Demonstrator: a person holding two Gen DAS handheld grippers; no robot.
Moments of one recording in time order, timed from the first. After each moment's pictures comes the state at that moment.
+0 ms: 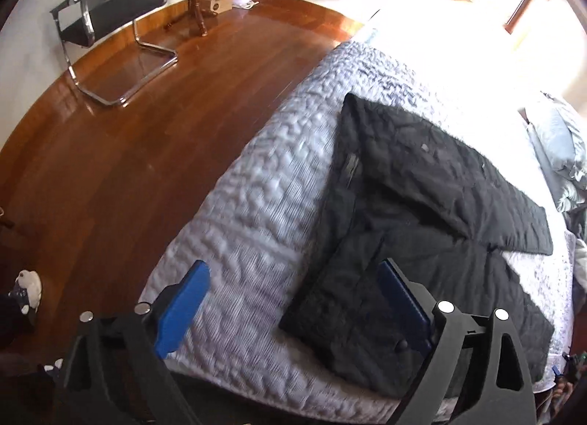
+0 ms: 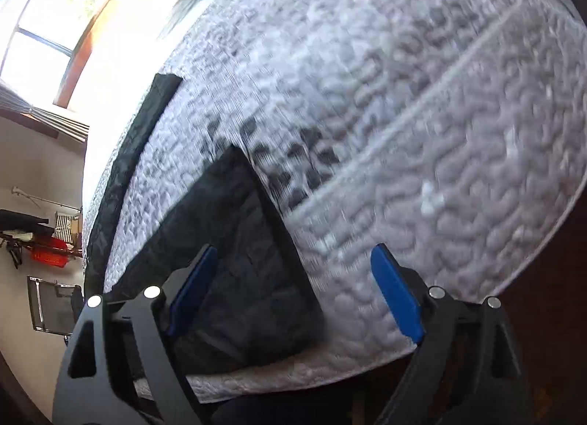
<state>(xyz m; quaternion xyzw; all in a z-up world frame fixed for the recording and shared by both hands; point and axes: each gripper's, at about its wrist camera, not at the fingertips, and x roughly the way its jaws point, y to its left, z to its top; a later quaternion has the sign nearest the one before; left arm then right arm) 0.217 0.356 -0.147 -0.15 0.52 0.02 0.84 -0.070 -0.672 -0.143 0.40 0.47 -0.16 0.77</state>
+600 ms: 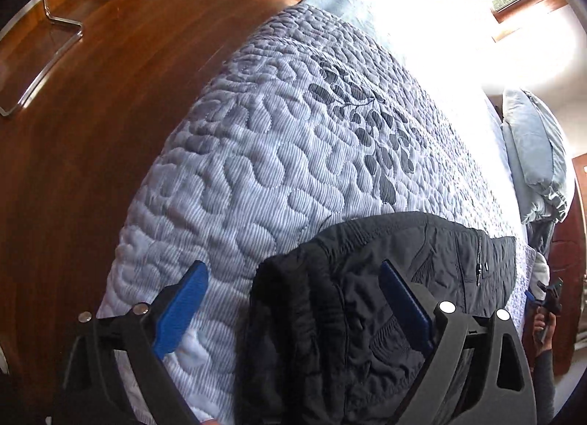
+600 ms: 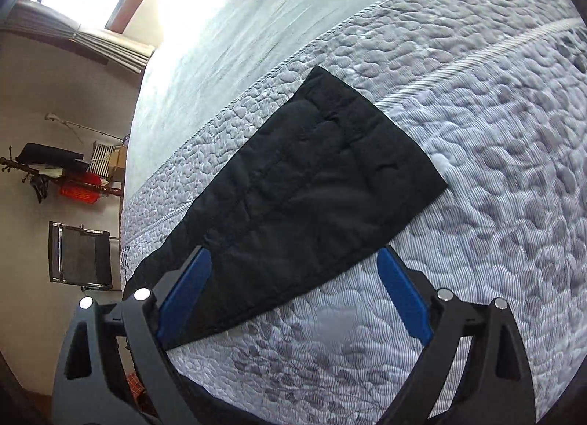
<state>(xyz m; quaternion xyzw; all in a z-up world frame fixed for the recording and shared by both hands) 0.489 0.337 -0.238 -0.21 0.59 -0.10 0.77 0.360 -0.627 -0.159 0.35 0.55 0.01 0.76</state>
